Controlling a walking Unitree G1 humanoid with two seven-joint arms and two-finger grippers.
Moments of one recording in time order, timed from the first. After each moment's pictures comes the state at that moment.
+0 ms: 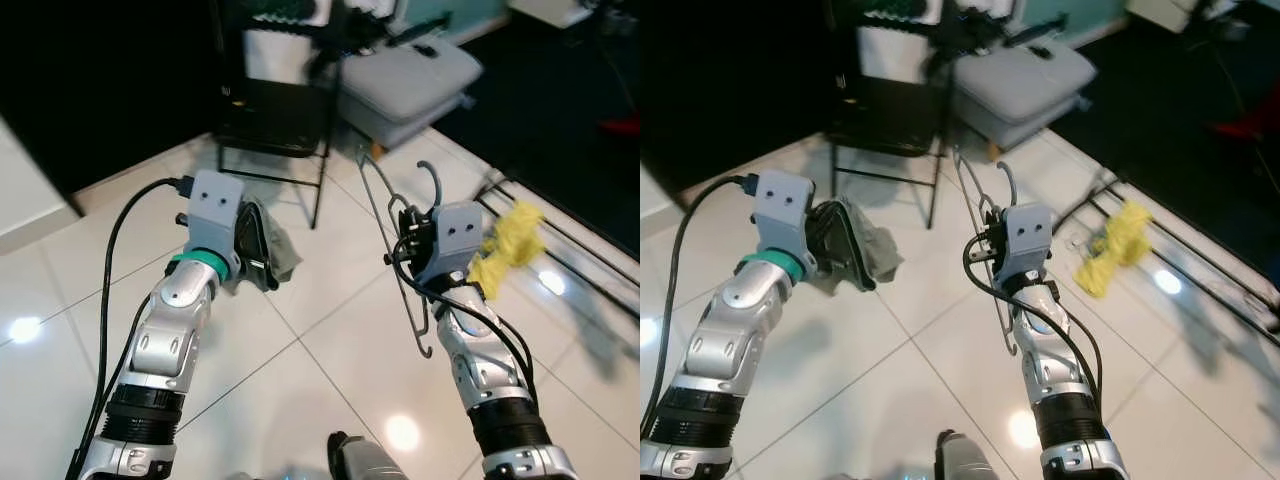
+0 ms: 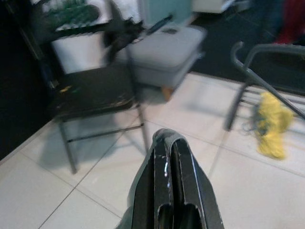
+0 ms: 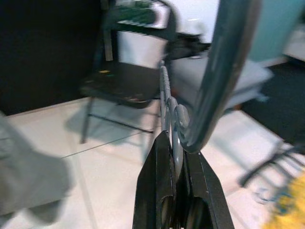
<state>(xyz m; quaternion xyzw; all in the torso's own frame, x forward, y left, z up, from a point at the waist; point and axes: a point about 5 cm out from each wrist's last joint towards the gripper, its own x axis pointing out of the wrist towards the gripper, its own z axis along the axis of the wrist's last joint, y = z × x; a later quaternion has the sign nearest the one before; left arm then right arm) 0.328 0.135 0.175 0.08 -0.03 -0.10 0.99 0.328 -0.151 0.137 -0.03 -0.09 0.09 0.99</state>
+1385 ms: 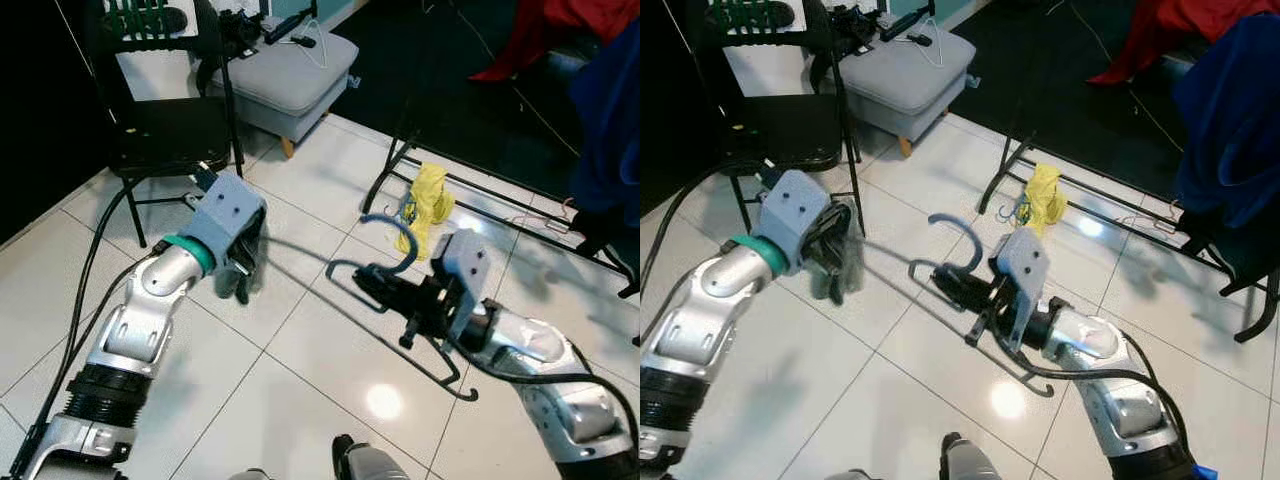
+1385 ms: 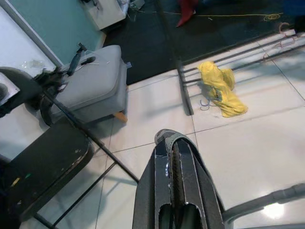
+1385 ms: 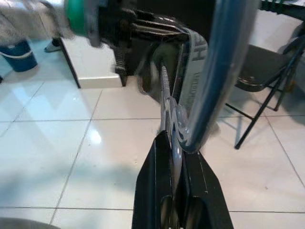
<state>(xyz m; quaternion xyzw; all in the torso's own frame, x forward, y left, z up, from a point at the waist) 0.331 0.158 0.189 0.26 -0.05 -0.23 0.94 0.261 -0.135 0.157 -0.06 -0.01 0.48 0.87</state>
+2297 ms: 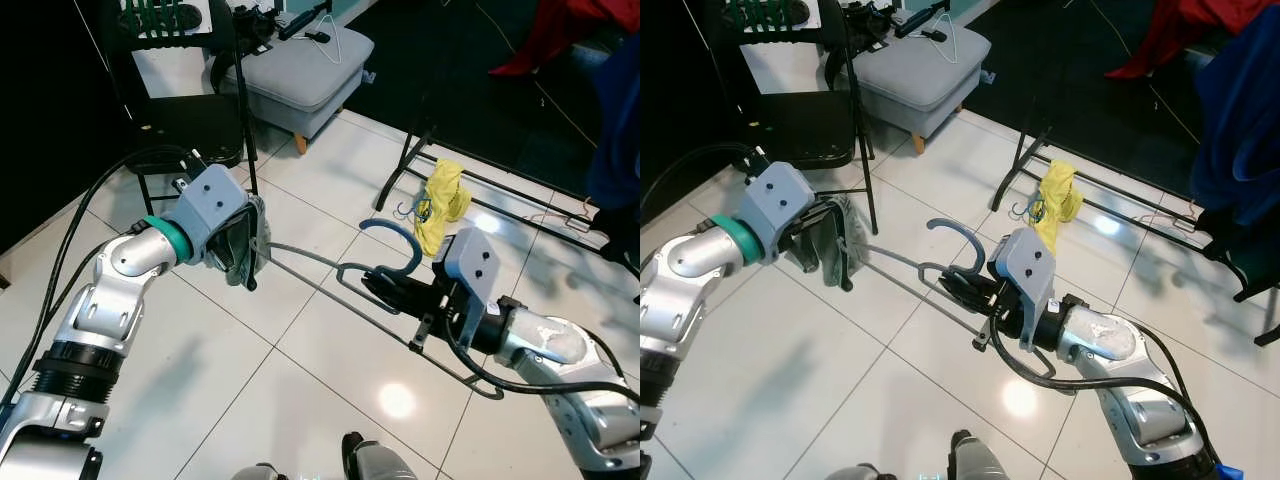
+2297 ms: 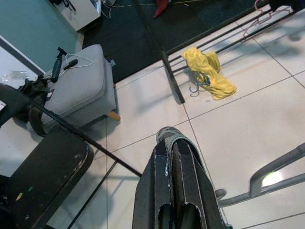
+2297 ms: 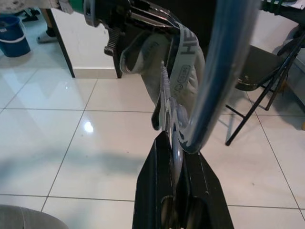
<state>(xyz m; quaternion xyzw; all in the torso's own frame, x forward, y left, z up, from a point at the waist) 0.343 0.171 0.200 0.29 -0.05 -0.27 0.92 0.252 -0.144 0.180 -0.10 -0.01 0.47 0.88</state>
